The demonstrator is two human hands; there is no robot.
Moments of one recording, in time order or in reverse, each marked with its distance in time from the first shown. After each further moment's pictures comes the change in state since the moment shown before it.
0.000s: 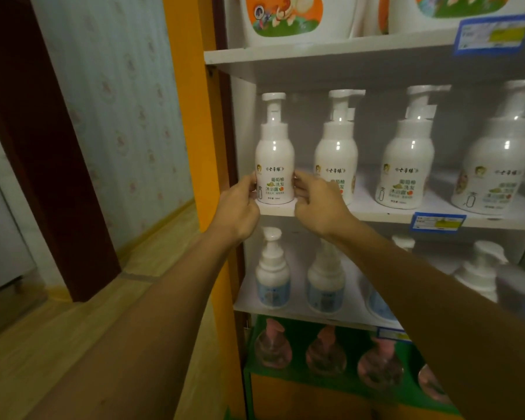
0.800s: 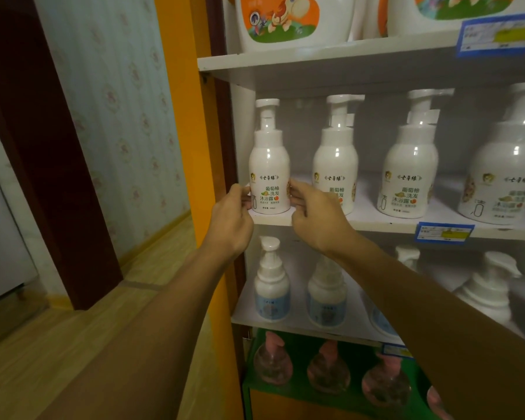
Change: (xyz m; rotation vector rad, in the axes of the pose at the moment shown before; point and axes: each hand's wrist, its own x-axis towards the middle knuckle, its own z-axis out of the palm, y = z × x) left_hand 0.000 -0.010 0.010 0.048 0.093 -0.005; right_hand -0.001 0.008 0.003 0.022 0.026 -0.061
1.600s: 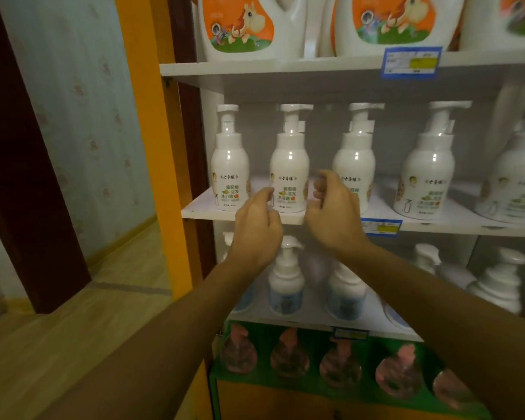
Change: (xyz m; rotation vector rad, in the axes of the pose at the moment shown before) left_hand -0.047 0.092 0.049 -0.132 0.030 0.042; right_hand -0.045 0.007 -0.067 0.017 0.324 0.174
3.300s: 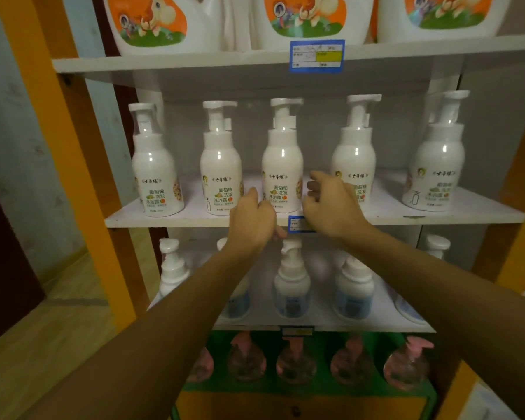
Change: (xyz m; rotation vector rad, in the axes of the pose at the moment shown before) left_hand 0.015 0.063 0.083 -0.265 -0.227 -0.344; right_hand 0.035 0.067 -0.086 -0.254 -0.058 -0.022
